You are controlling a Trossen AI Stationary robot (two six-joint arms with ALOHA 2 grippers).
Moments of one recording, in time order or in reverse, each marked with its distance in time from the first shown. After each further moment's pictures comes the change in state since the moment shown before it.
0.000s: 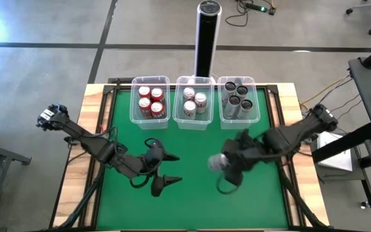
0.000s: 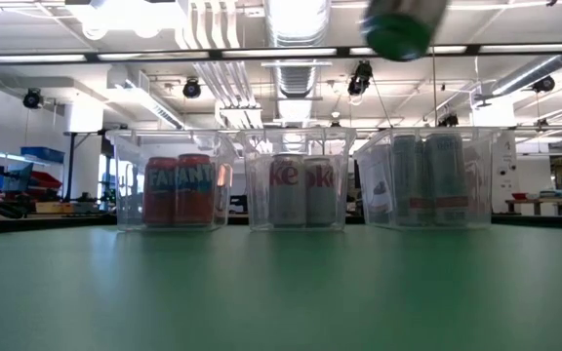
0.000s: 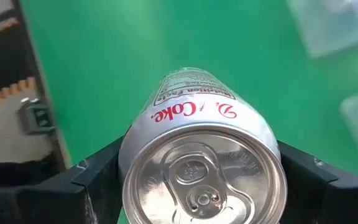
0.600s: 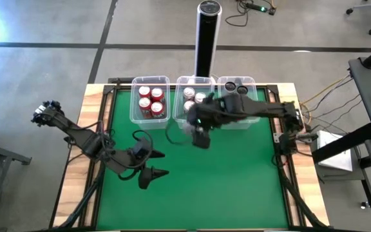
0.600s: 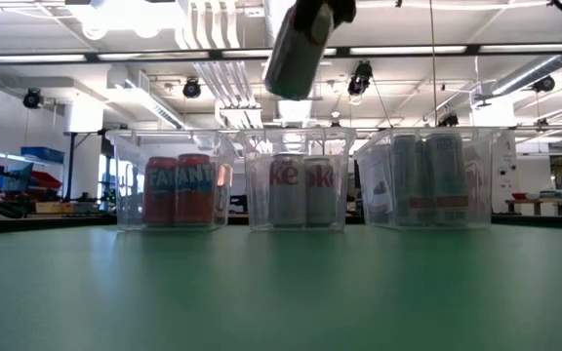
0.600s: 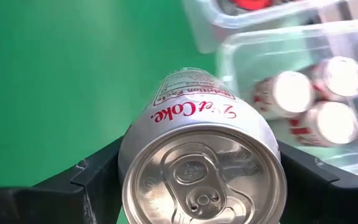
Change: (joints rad) left arm -0.023 -0.135 0.000 -0.278 0.009 -0.256; right arm -0.414 0.366 0.510 -0.102 -0.034 -0.580
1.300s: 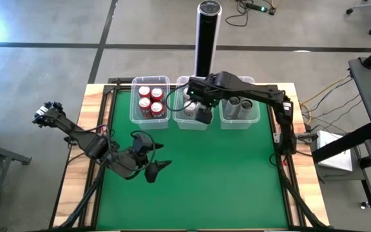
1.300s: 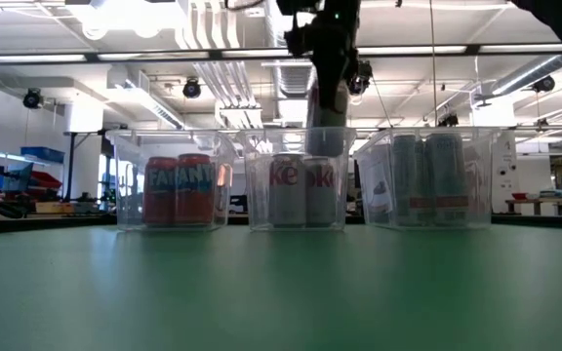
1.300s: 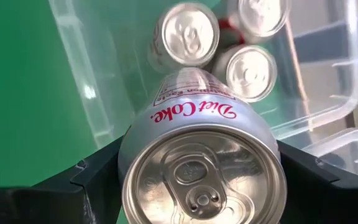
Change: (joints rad) left arm 0.000 0.036 0.000 -0.066 -0.226 -0.023; right arm -0.293 0.091 -0.022 -0.118 0.000 -0.182
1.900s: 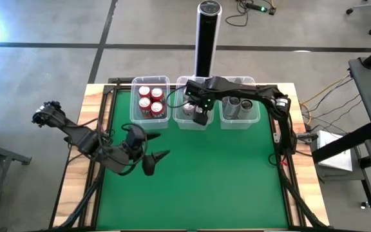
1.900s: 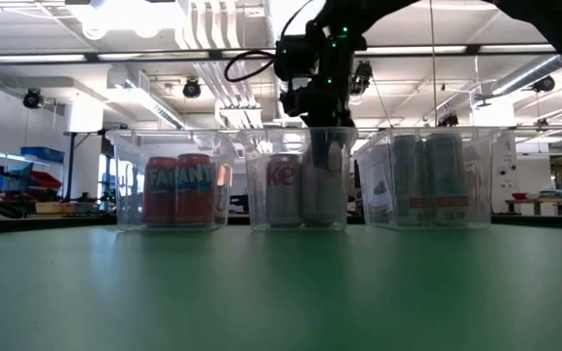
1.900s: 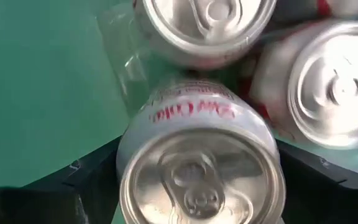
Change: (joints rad) left arm 0.000 -0.010 0.125 -0.059 -0.152 0.096; right arm -0.109 0.046 -0.300 0.279 -0.173 -0.038
